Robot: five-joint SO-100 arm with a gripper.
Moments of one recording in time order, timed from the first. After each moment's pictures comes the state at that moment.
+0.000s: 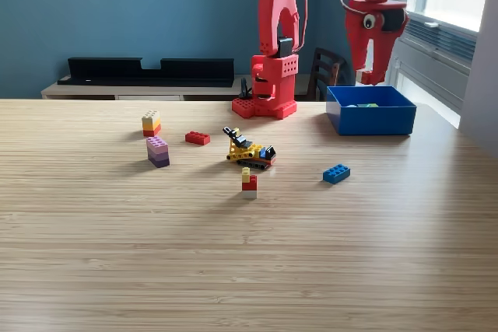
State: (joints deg) arm -52.6 96.4 84.0 95.3 19.2
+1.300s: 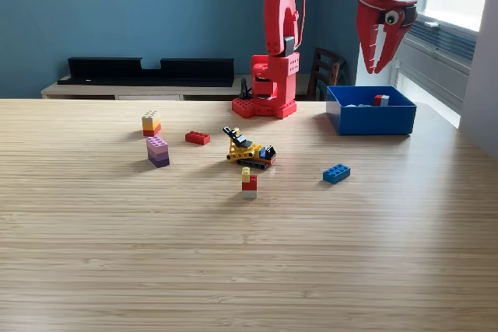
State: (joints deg) arm -48.4 97.1 84.0 95.3 15.5
